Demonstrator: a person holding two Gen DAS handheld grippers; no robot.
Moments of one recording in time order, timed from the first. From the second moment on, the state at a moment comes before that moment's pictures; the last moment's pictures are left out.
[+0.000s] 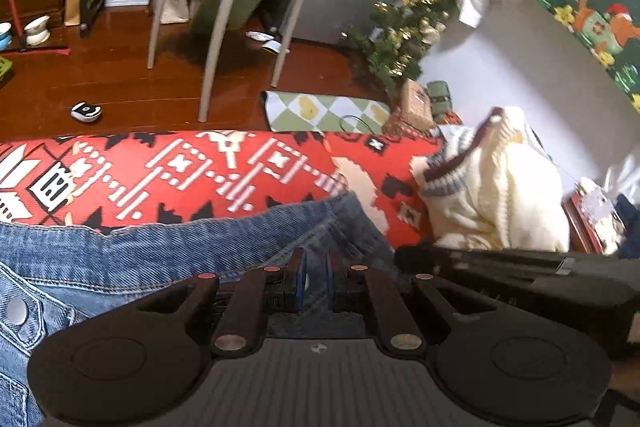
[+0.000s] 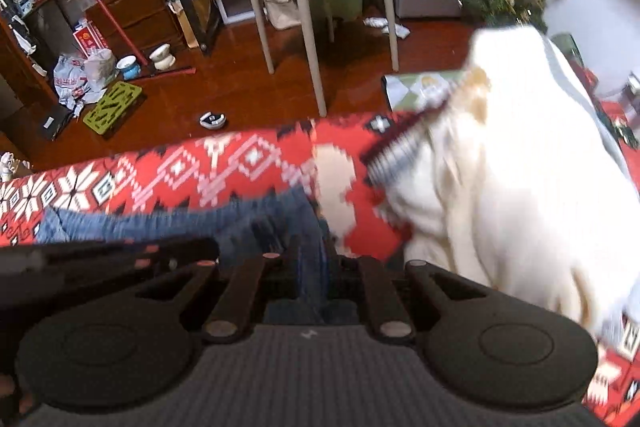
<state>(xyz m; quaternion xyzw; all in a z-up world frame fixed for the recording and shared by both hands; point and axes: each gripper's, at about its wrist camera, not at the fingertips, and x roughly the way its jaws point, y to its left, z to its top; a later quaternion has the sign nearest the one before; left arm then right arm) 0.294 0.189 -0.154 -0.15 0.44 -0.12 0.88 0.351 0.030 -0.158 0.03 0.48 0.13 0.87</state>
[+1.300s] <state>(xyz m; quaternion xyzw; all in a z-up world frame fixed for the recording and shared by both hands) 0.266 0.159 -0.153 -0.11 0.46 -0.16 0.87 0.330 -0.011 -0.175 0.07 0.48 0.09 0.87</state>
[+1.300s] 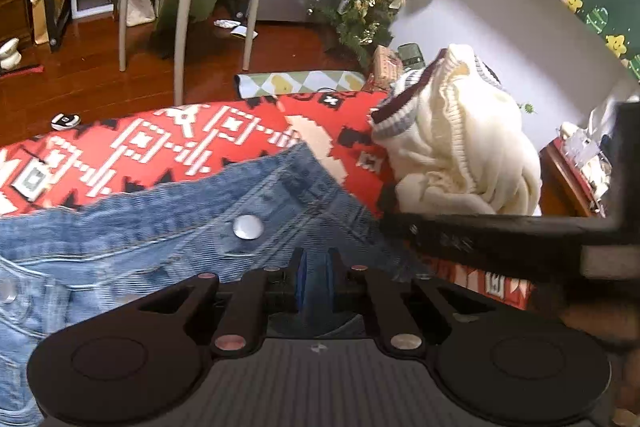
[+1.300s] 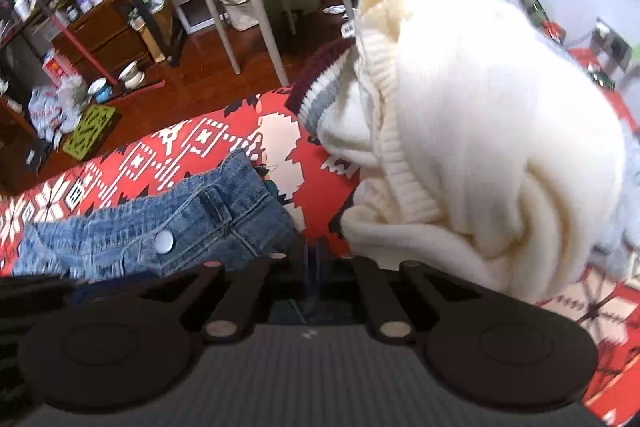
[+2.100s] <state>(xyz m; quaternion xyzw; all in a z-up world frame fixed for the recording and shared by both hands) 0.235 0.063 -0.166 0.00 0.51 -0.29 0.81 0.231 -0.085 -0.179 0.09 0.52 0.05 0.85</state>
